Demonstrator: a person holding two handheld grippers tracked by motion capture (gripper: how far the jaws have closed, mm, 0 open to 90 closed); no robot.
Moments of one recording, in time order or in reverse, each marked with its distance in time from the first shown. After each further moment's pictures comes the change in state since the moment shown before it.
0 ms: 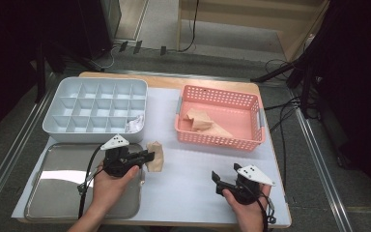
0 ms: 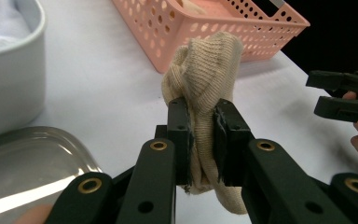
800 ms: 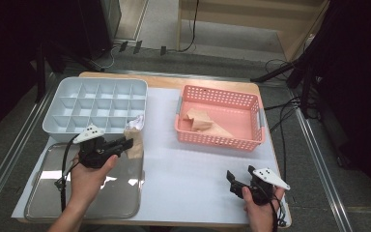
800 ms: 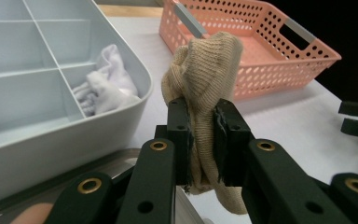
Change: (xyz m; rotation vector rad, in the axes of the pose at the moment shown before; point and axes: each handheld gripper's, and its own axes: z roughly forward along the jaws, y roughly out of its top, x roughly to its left) left arm 0.026 0.022 -0.046 -0.099 0.123 0.038; right arm -0.039 -0.018 -0.004 -0.016 -0.085 0.063
